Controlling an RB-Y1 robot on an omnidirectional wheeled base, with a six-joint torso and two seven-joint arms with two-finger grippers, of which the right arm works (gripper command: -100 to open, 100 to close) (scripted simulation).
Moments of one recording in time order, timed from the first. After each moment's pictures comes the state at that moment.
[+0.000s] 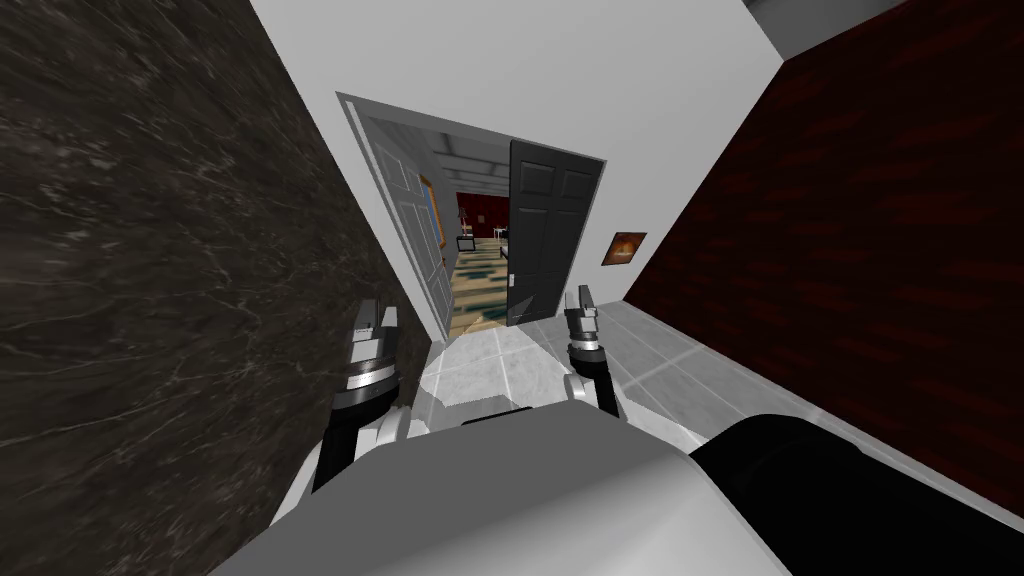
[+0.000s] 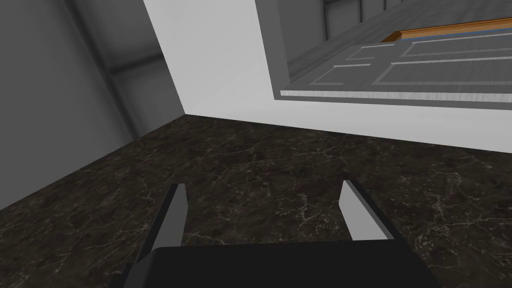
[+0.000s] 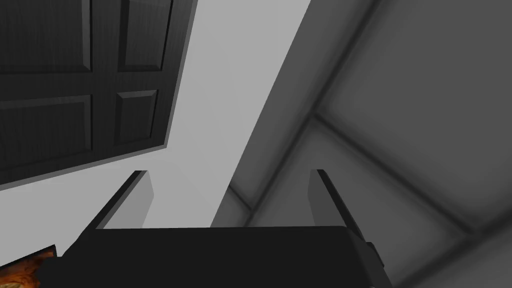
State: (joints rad) arm 0.48 -0.01 0.00 -2.25 0.08 -0.57 0.05
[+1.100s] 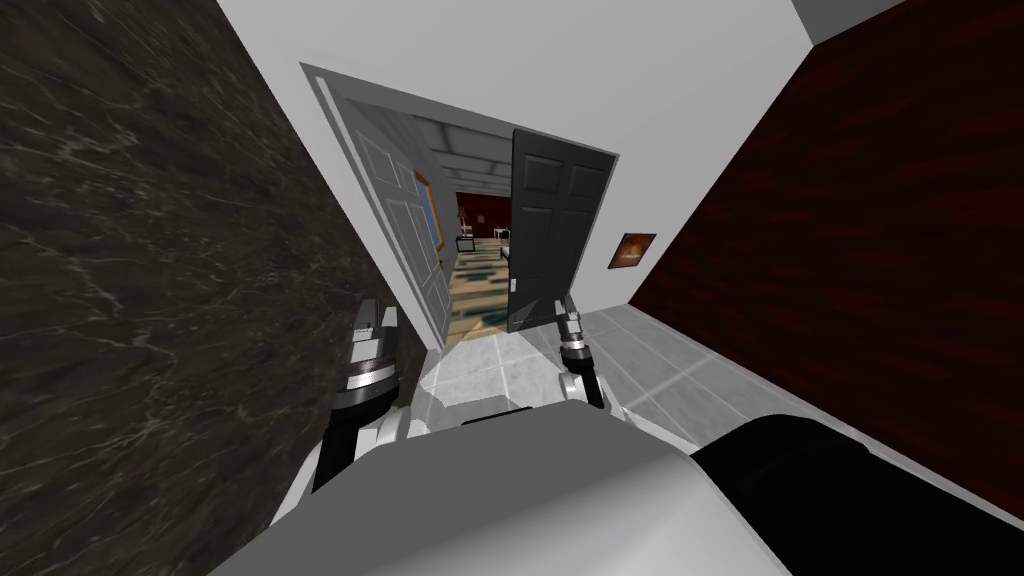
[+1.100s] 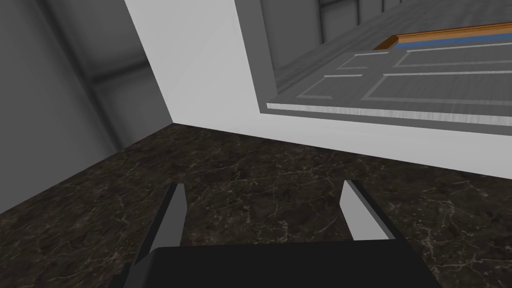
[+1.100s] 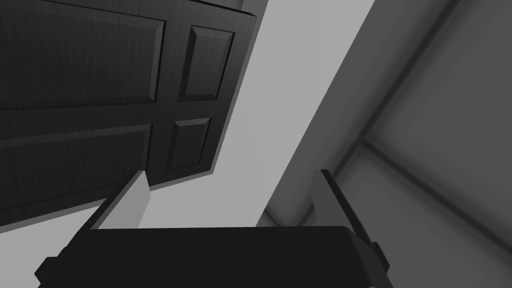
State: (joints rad) arm 0.39 -0.04 -0.01 -2.03 0.11 -0.61 0.01
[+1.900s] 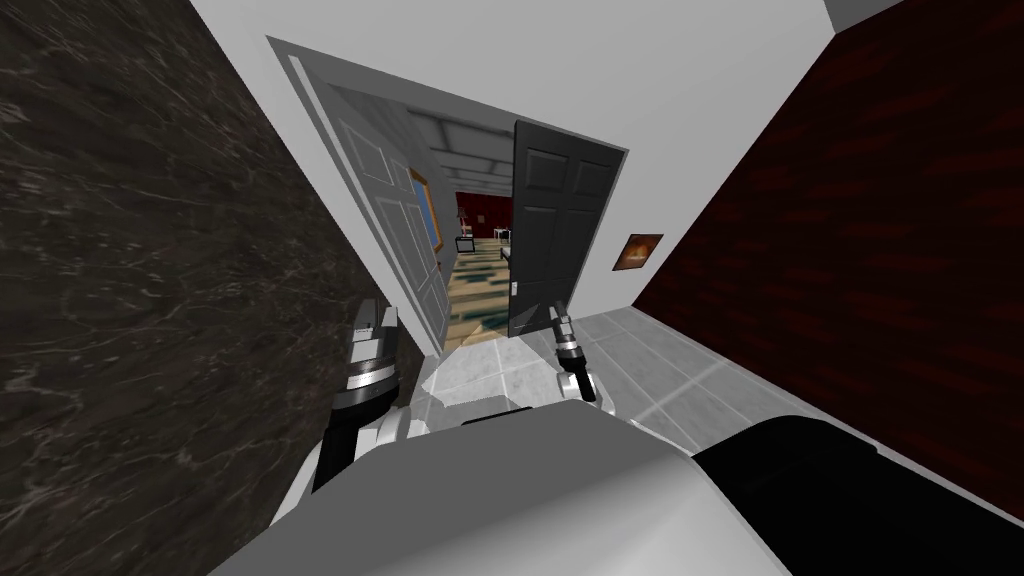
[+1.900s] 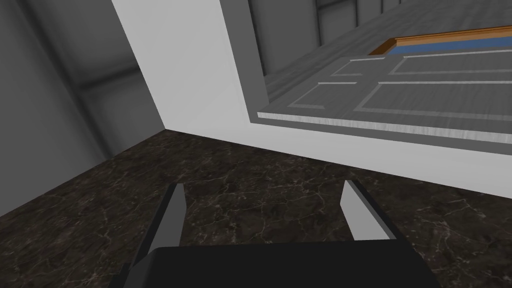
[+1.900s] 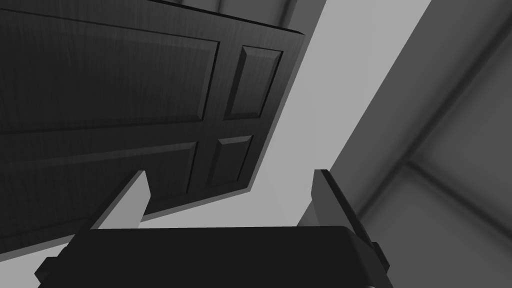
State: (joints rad) arm 0.32 -0.07 -0.03 -1.84 0.13 -0.64 -0.04
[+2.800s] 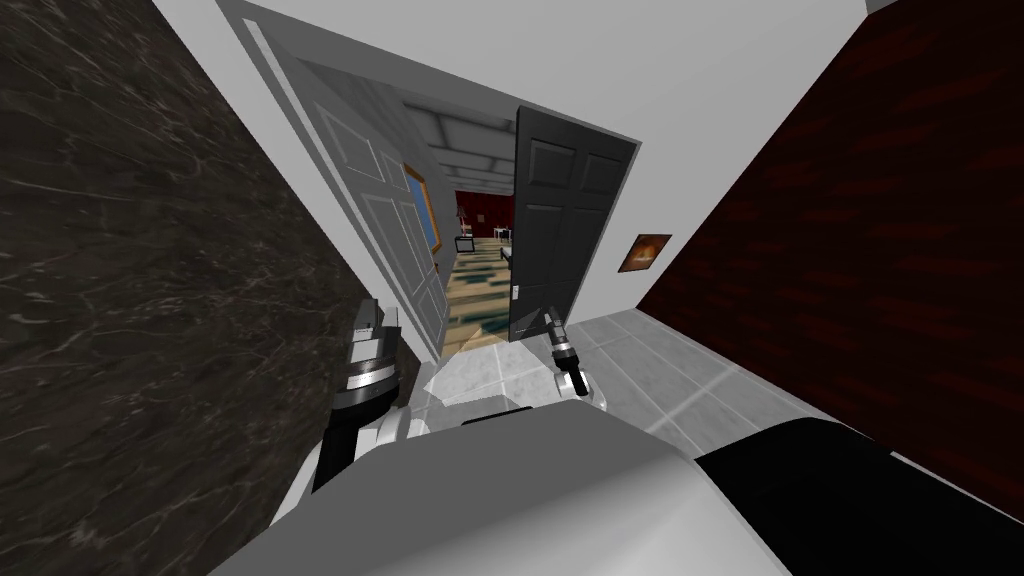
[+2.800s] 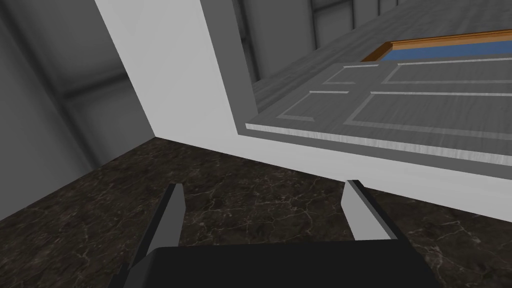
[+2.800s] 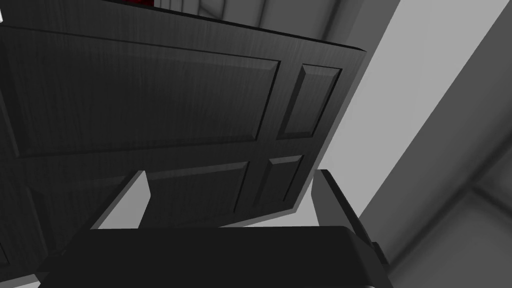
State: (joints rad) arm 0.23 -0.09 -0.05 -1.61 0.16 -0.68 -0.09
